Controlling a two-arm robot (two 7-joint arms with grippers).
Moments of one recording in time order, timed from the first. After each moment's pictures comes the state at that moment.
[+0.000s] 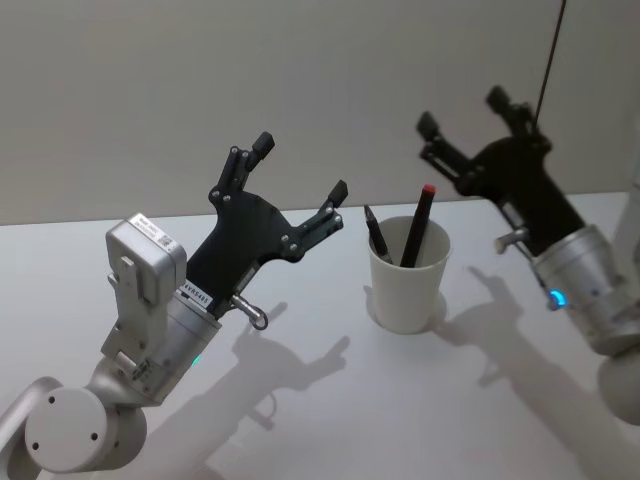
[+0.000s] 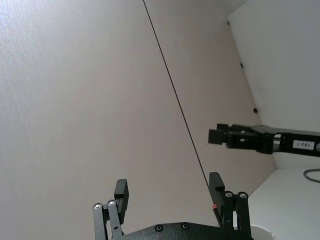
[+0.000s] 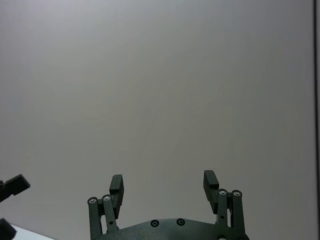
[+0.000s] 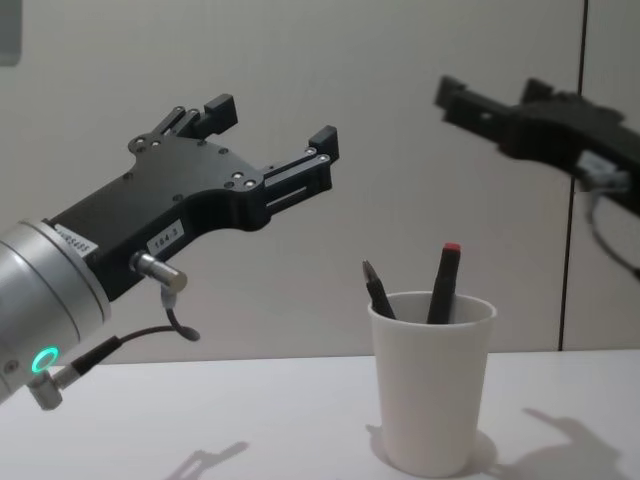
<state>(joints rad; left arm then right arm) -0.14 0.34 0.33 -1.59 -0.24 -0.48 -0.30 0.22 0.27 -0.35 -1.59 0.39 -0.28 0.19</state>
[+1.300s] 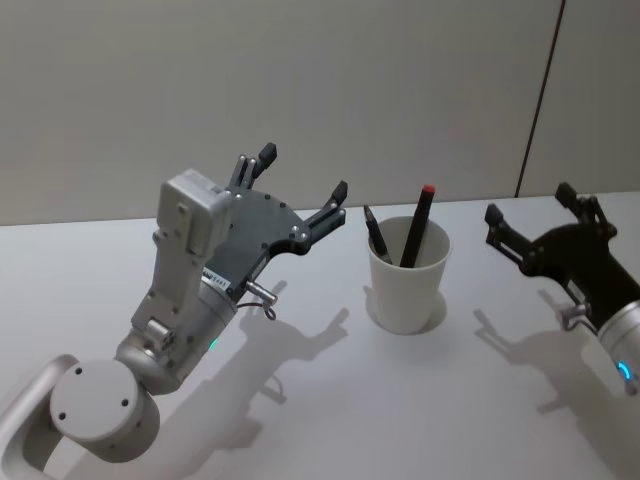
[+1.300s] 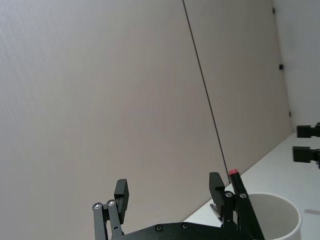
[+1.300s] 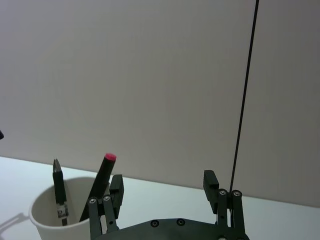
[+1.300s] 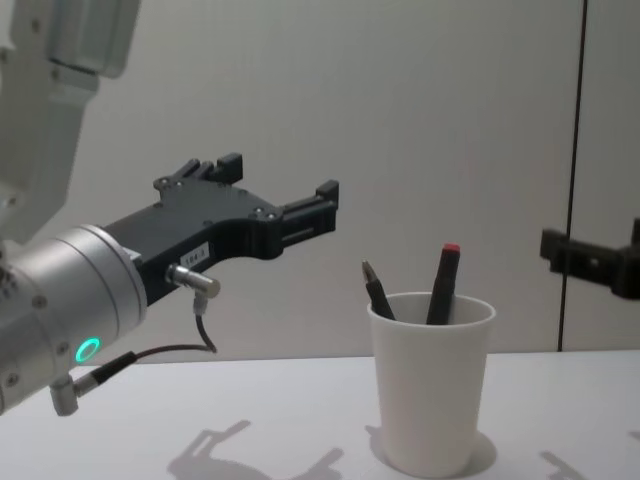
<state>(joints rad) -0.20 0.36 0.40 -1.61 -0.22 -0.21 -0.14 0.00 0.34 -0.23 -1.76 0.30 0.00 0.07</state>
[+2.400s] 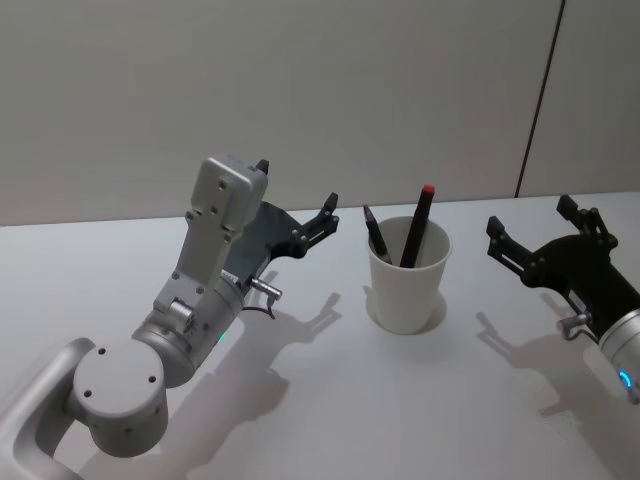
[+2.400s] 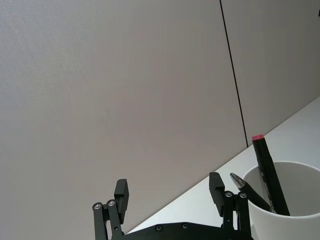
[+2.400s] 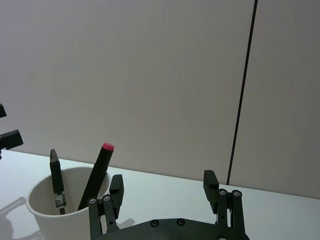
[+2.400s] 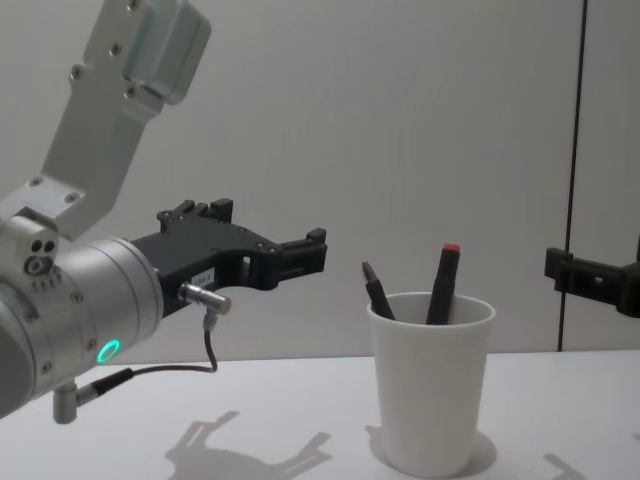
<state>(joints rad) -0.24 0.38 0.45 -1.63 -0.20 0.01 -0.01 -0.01 0.34 -0.23 -1.77 0.29 0.03 0.07</state>
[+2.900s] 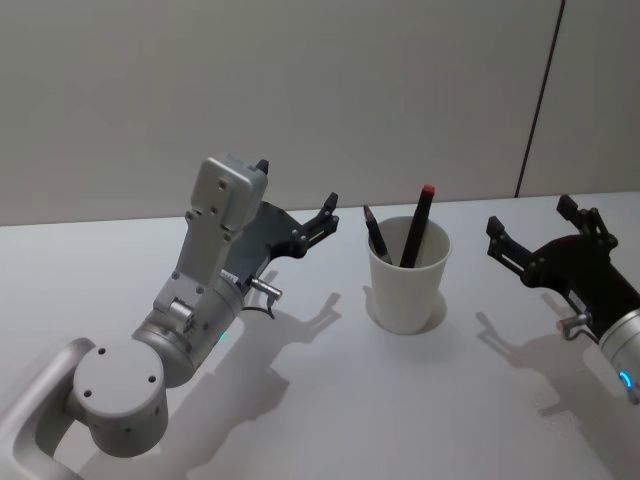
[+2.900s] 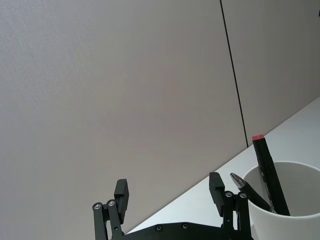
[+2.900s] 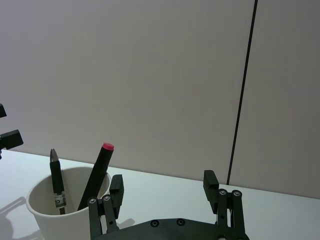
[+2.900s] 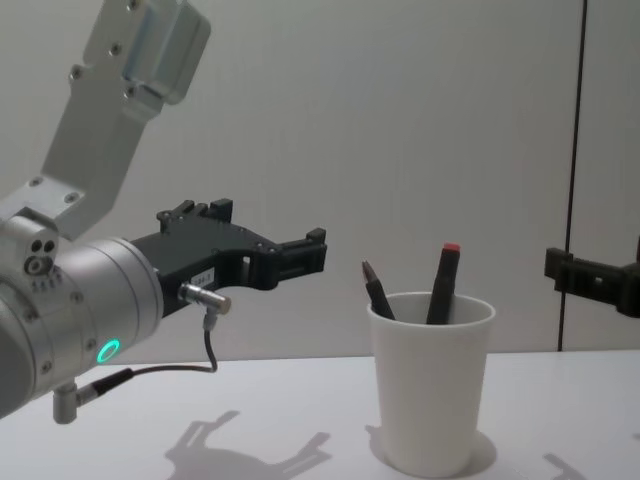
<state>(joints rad) -0.24 0.38 0.45 -1.63 -0.20 0.01 -0.01 -0.01 0.34 -0.23 -1.77 0.29 0.03 0.07</state>
